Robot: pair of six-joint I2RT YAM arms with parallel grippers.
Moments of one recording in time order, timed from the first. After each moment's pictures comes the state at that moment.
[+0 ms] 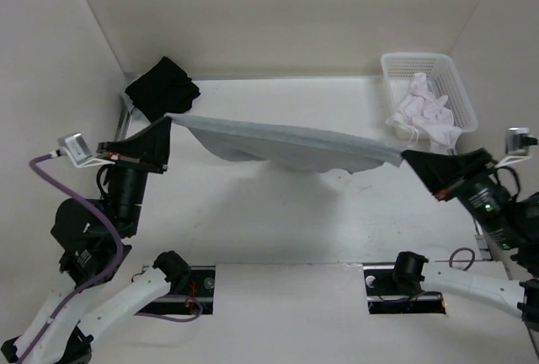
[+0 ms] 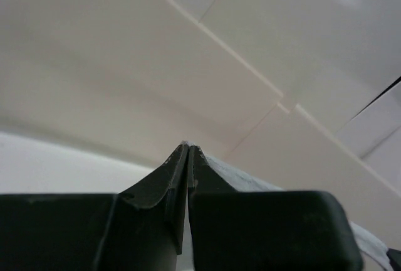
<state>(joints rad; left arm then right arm) -0.72 0.46 1.00 -0.09 -0.49 -0.53 1.08 0.48 1.23 -0.55 0.49 0.72</state>
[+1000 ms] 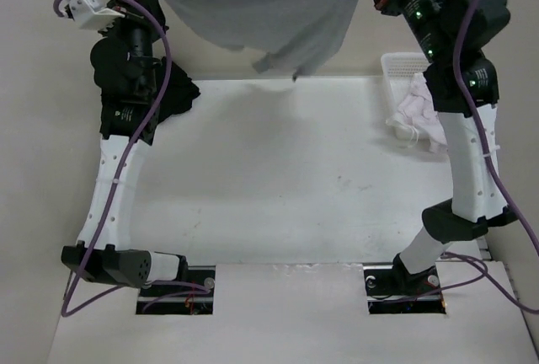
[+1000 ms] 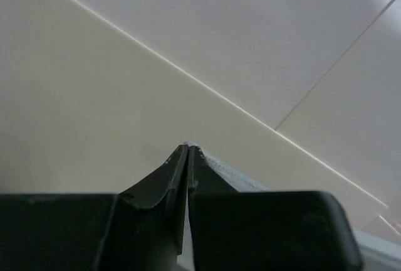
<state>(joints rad) -0.15 1.34 1.65 0.15 -0.25 -0.60 0.36 1.67 2.43 -0.43 -0.01 0.48</state>
